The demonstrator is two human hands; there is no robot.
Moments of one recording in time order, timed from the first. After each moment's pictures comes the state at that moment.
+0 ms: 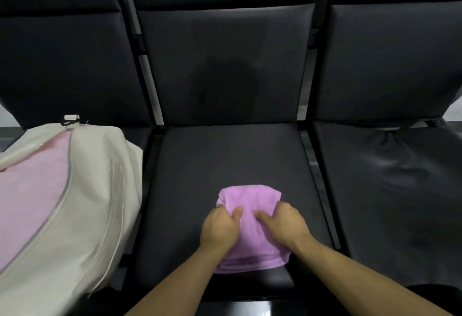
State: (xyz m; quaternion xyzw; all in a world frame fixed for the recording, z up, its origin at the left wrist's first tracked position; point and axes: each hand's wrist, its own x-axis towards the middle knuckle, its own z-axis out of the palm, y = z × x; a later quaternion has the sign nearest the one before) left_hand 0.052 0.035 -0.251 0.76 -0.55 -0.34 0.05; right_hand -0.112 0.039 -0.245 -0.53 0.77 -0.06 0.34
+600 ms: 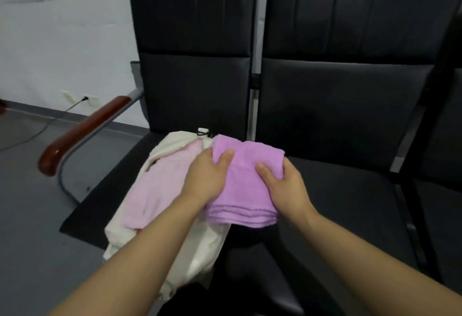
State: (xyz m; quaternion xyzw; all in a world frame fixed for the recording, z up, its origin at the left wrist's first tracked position) left_hand 0.264 0.036 -0.043 0.75 -0.48 -0.23 0.38; right_hand 0.096 0.003 -0.084 -0.57 0.49 -0.43 0.50
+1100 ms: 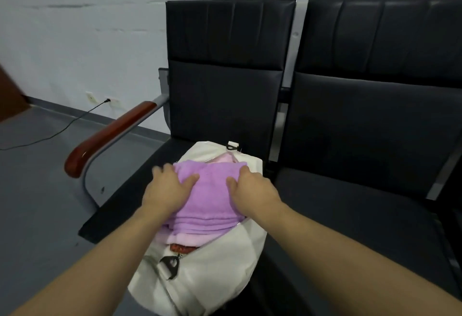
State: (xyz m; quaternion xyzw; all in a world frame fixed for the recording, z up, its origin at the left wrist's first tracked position) left_hand 0.427 0.048 -0.078 0.87 -0.45 -0.13 0.15; right_hand 0.234 -0.010 -0.067 -0.81 0.53 -0.04 0.24
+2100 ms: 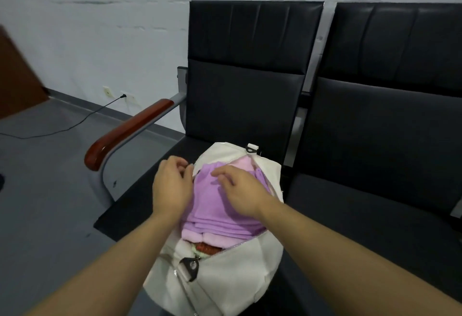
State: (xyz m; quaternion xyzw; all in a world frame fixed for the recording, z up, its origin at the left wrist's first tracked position) left_hand 0.447 0.057 -0.087 0.84 -0.38 -0.04 0.39; right_hand 0.278 -0.001 -0.054 -0.83 0.36 -0.15 0.40
